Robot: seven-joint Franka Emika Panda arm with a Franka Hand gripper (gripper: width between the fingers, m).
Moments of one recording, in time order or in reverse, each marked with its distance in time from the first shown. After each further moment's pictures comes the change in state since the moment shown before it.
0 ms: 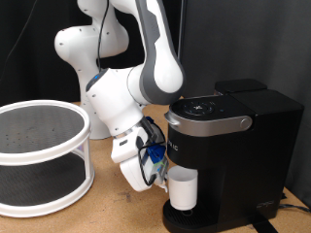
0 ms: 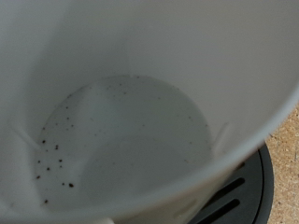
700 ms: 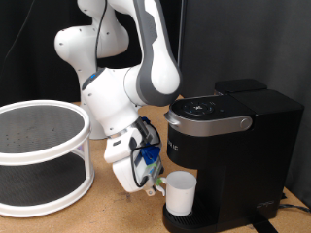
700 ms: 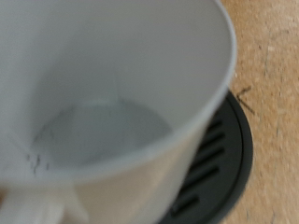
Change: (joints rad) arm -0.007 0.000 -0.014 -0.007 -0.034 0.019 0.035
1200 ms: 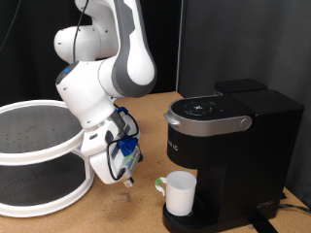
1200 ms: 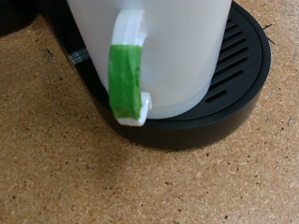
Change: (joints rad) arm -0.061 -0.114 -0.086 -0.116 -0.255 -0.107 0.100
